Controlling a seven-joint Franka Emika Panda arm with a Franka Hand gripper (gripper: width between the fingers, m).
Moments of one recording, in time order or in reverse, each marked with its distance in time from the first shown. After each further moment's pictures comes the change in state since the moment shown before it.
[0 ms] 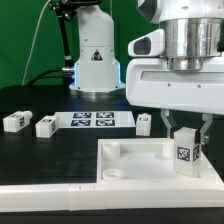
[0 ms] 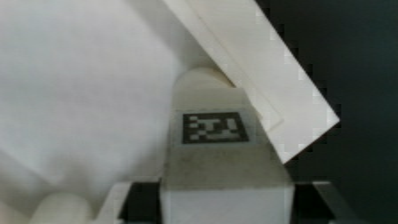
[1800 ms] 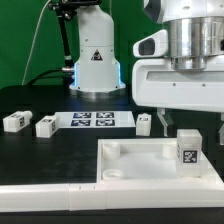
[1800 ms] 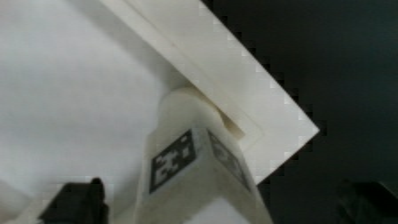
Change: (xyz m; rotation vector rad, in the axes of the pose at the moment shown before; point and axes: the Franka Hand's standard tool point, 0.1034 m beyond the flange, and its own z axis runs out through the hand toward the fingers) arm -0.010 -0.008 0.000 0.020 -0.014 -0.200
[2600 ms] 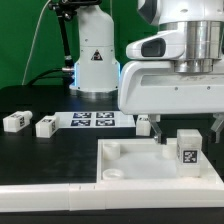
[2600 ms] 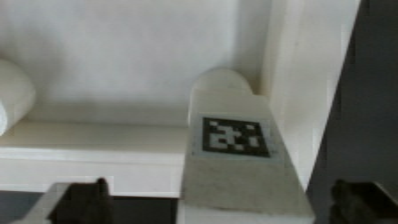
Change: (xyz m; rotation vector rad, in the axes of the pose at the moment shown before) arm 0.009 0.011 0.003 -0.030 0.007 -0.623
